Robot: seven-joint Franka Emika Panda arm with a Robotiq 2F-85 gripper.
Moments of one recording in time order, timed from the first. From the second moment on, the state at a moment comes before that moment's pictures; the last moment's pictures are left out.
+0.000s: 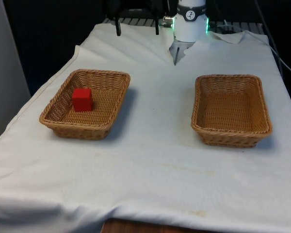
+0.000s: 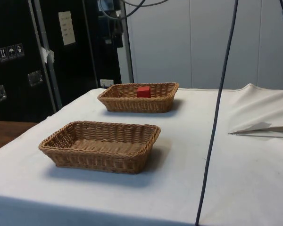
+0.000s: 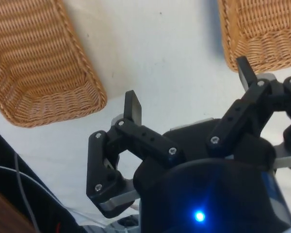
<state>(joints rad) 0.09 0.30 -0.31 -1.75 0.10 1.98 -0.35</state>
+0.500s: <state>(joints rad) 0.09 0.28 -0.23 -1.75 0.06 1.98 -0.26</state>
